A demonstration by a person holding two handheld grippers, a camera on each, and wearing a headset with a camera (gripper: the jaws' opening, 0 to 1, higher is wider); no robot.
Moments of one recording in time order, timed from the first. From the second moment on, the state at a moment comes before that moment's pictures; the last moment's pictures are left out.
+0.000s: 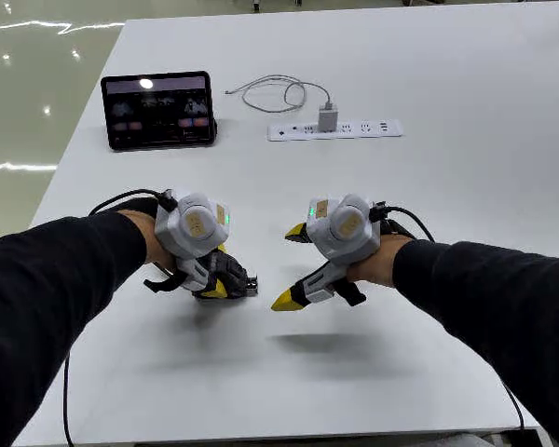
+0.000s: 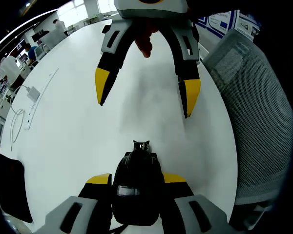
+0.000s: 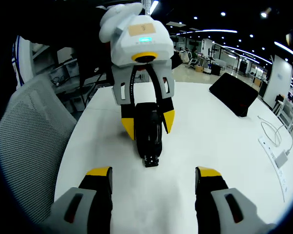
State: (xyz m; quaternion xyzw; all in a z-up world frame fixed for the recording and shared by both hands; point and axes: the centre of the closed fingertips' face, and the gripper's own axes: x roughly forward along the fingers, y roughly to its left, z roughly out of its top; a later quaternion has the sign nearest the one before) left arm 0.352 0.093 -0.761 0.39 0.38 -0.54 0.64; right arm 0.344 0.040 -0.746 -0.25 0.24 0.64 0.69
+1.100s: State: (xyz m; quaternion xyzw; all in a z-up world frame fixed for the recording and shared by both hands) left arm 0.352 0.092 -0.766 0.38 0.39 -0.54 0.64; right arm 0.345 0.078 -0.793 -0.32 0.26 0.65 0.63
